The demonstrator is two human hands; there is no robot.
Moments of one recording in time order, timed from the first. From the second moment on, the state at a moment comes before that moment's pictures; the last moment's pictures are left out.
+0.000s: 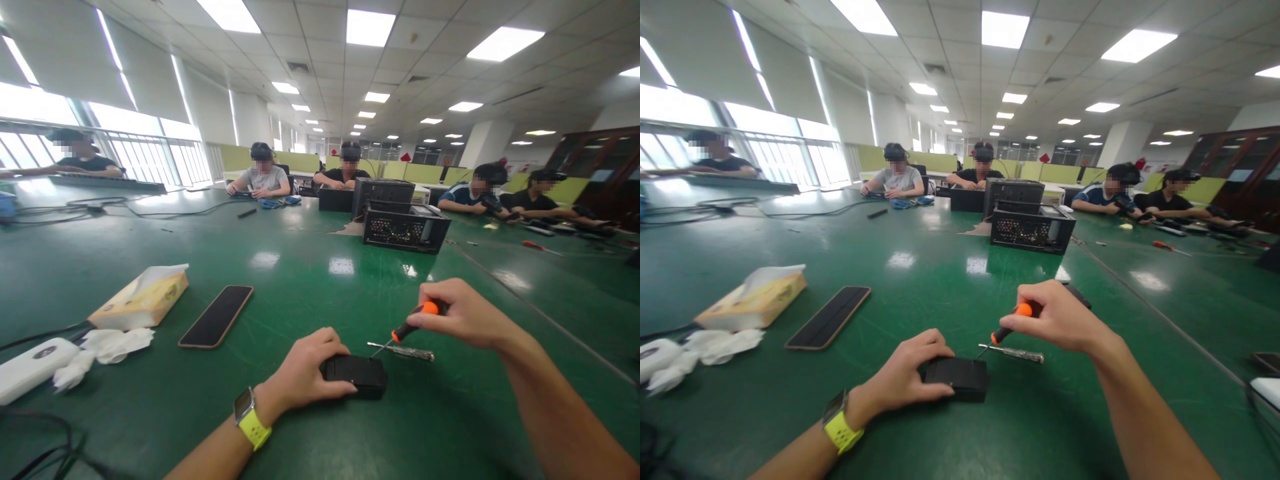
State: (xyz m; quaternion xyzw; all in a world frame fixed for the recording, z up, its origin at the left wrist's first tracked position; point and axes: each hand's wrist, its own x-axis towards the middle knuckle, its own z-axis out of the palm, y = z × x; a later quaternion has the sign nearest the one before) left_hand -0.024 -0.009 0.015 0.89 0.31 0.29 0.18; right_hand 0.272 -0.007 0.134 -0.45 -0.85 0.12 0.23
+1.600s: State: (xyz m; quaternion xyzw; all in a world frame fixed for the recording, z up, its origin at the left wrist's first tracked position) left_hand -0.024 -0.009 0.015 0.89 0.30 0.29 0.17; right_hand 0.245 -0.008 0.122 -0.33 -0.87 0.16 0.33
